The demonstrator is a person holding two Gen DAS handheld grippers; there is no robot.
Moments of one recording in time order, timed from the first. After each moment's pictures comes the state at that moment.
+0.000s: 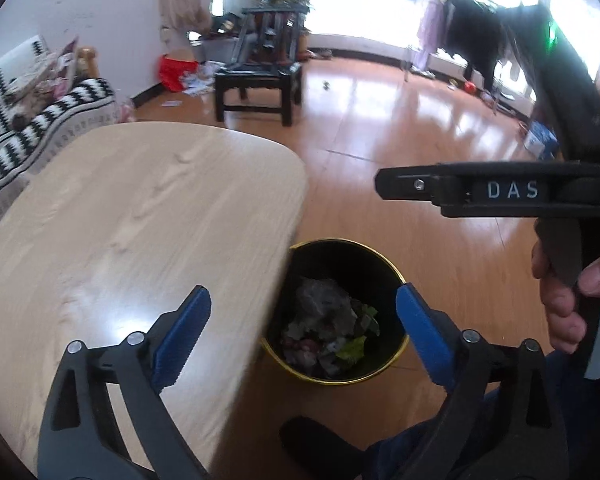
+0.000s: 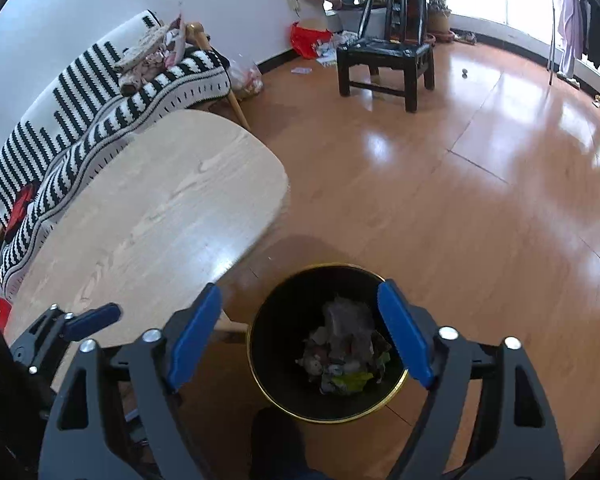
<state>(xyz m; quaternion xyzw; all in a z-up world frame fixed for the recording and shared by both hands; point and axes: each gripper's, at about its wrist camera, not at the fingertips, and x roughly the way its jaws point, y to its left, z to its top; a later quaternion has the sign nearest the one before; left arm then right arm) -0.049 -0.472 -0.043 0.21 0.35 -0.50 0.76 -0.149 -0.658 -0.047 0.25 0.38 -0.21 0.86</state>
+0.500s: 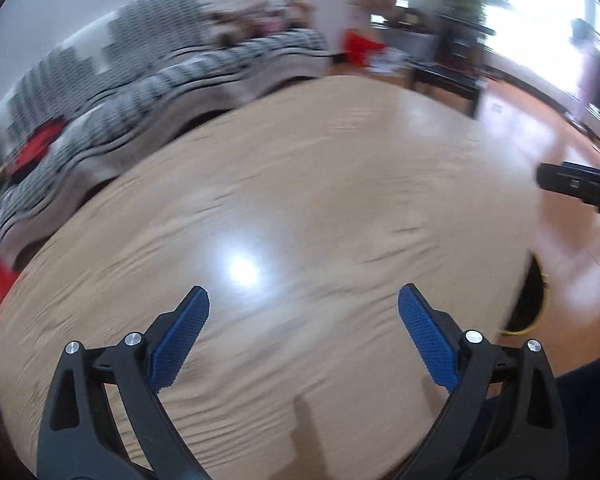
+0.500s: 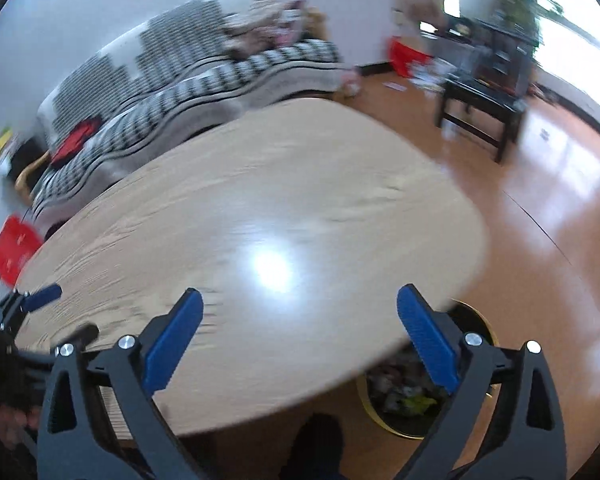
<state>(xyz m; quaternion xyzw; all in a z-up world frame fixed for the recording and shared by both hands) 0.031 -0.226 0.002 0.17 0.40 -0.21 0.87 -0.038 -0.479 0.008 0.14 0.40 -0.06 0.91</state>
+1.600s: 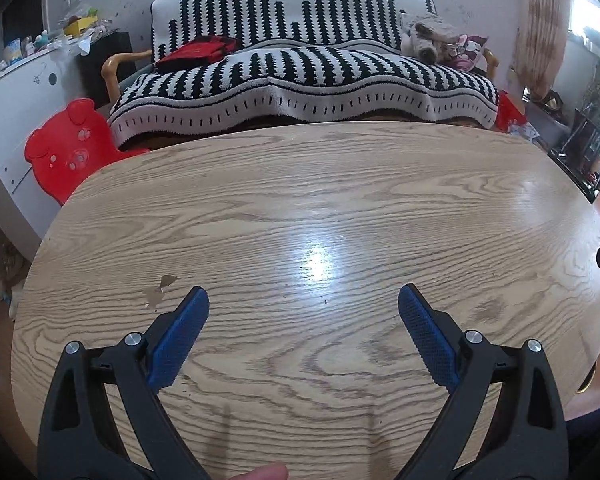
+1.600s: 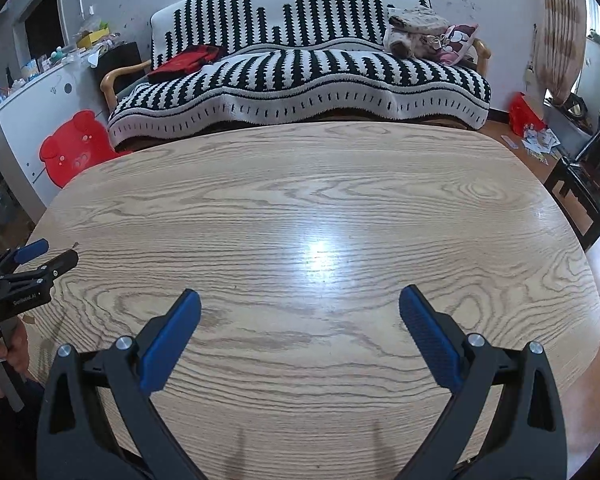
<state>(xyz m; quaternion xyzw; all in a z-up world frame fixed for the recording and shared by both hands) 0.052 0.026 0.002 0.02 0.40 -0.01 0.92 0.028 -0.279 0.009 0.02 0.41 0.07 0.91</state>
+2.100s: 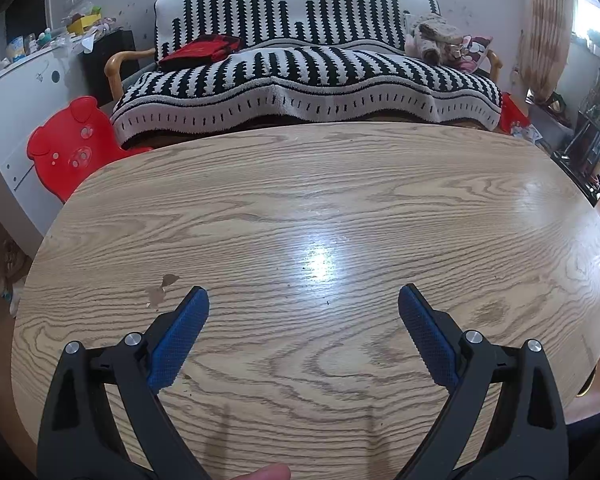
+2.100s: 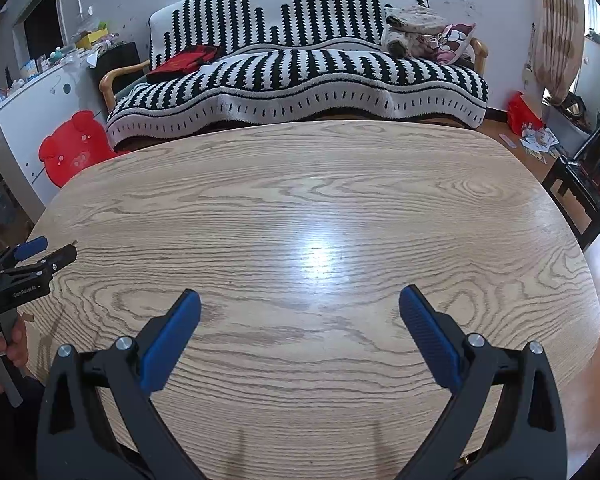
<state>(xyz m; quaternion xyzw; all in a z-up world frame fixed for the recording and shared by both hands) 0.051 0.024 0.001 0.02 0.40 0.00 0.92 0.021 -0.285 0.008 0.02 0.41 0.07 0.91</state>
